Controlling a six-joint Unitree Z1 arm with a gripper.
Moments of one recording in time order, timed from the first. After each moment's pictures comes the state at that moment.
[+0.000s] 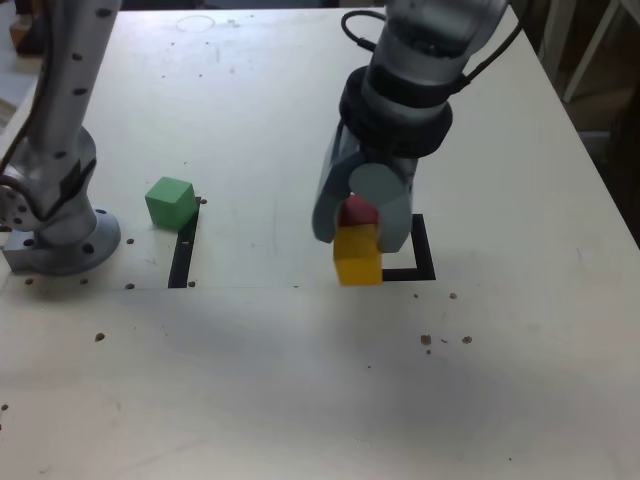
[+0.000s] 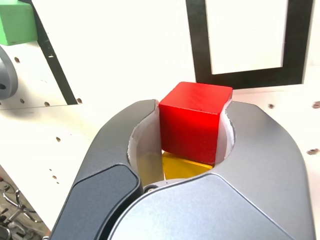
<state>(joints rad) -0.24 2.12 -1.82 1.55 0.06 -0.12</state>
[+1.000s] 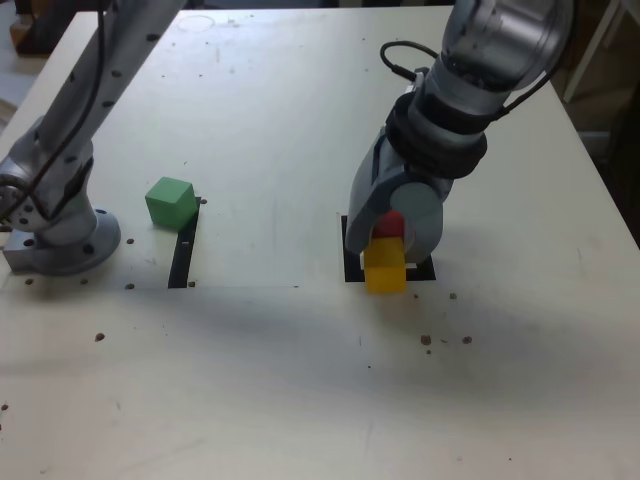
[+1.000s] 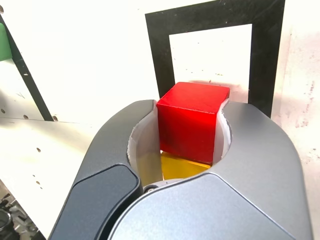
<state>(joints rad) -0.15 2.28 -1.91 1.56 0.05 -0.07</state>
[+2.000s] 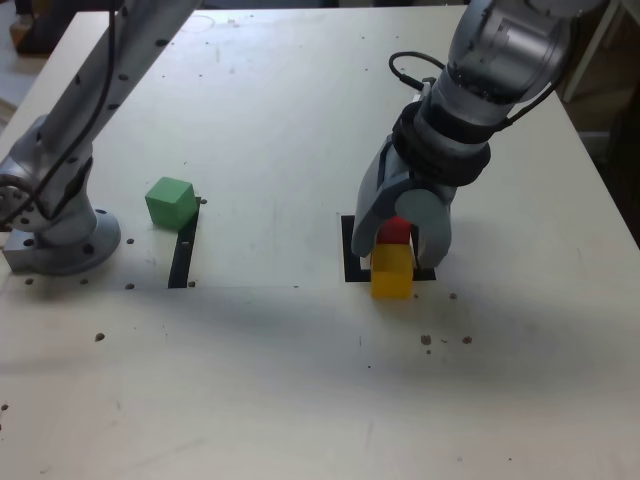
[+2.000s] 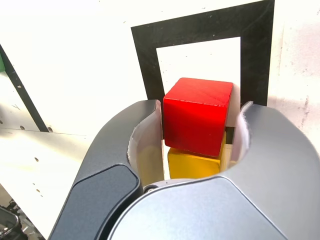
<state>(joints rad) -0.13 2.31 -1.91 1.54 0.06 -0.02</state>
